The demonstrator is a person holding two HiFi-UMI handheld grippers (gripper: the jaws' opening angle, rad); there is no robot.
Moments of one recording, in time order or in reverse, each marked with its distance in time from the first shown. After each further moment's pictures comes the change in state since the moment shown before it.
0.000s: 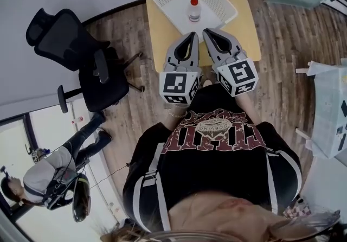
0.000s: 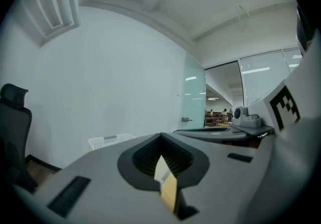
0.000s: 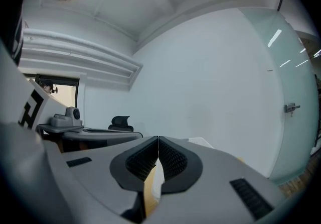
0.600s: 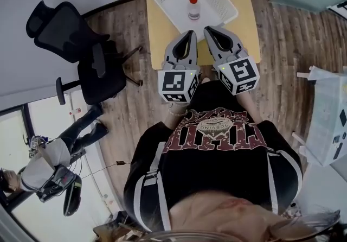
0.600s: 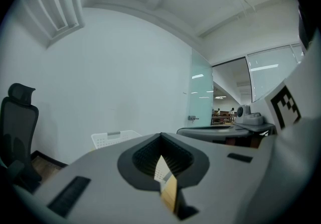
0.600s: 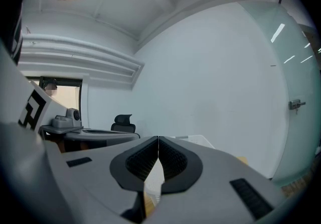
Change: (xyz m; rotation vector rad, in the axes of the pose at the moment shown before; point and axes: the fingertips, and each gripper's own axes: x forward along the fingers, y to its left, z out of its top) left arm 0.020 0.002 -0.016 -0.021 0.014 0.087; right arm 0.004 -0.026 -0.013 0.004 0.021 0.056
